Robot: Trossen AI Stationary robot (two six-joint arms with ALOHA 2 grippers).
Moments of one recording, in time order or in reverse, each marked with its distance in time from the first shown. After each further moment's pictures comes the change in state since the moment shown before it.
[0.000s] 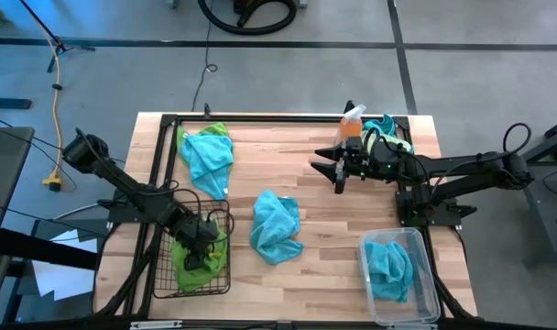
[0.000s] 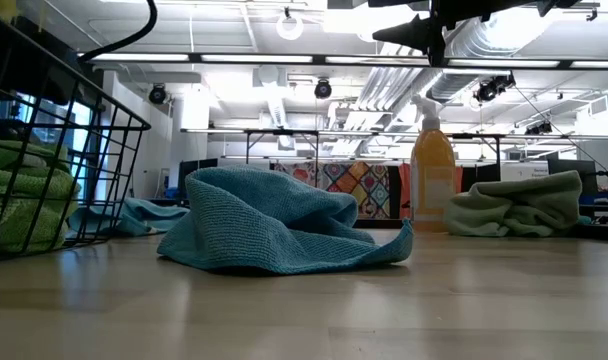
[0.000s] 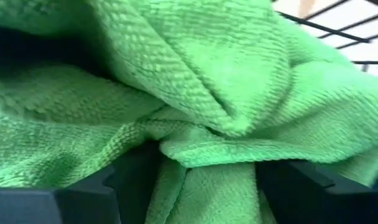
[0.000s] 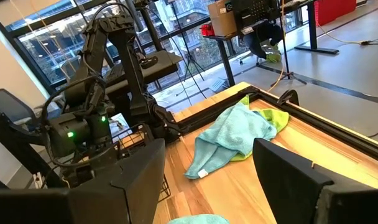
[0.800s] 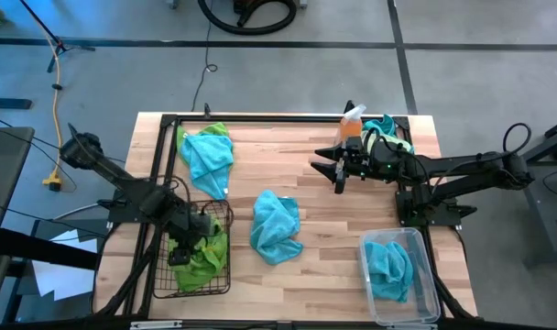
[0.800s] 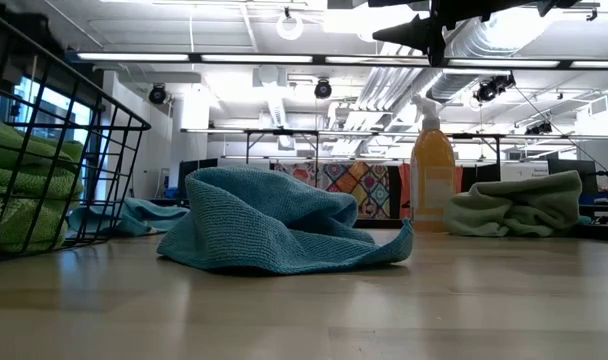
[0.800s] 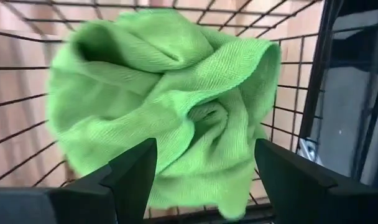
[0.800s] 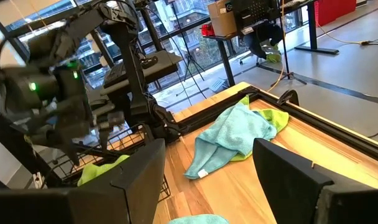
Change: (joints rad) left arm 0.026 -0.062 0.393 -0.524 -0.013 0.193; right arm 0.000 0.000 0.000 0.000 0.000 -0.001
